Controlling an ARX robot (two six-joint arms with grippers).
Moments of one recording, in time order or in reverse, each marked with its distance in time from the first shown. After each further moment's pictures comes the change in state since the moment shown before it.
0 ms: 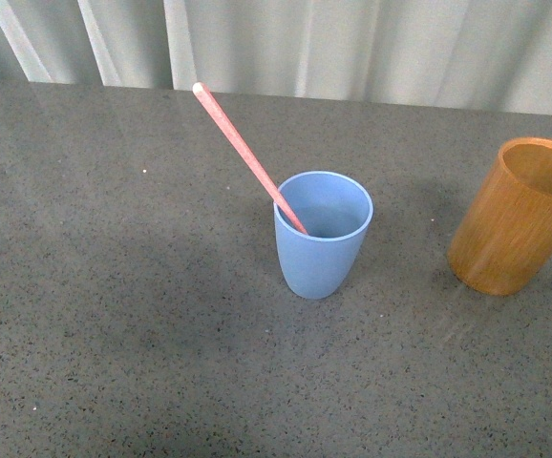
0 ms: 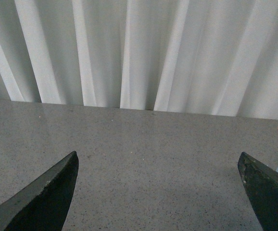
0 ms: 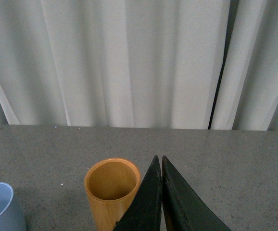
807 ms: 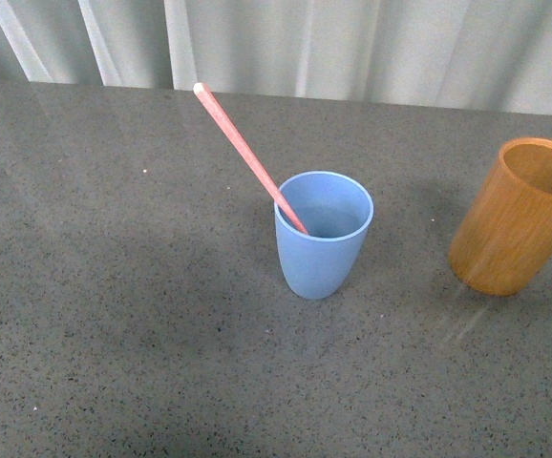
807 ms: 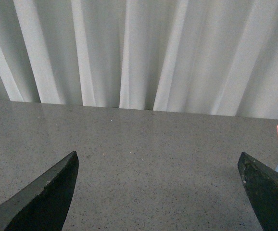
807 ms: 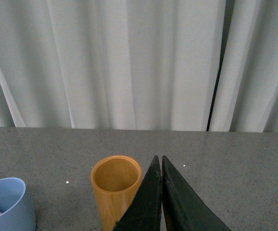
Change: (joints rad) left arm 0.000 0.000 0.000 0.000 0.000 0.000; right arm 0.000 -0.377 -0.001 -0.362 0.000 0.000
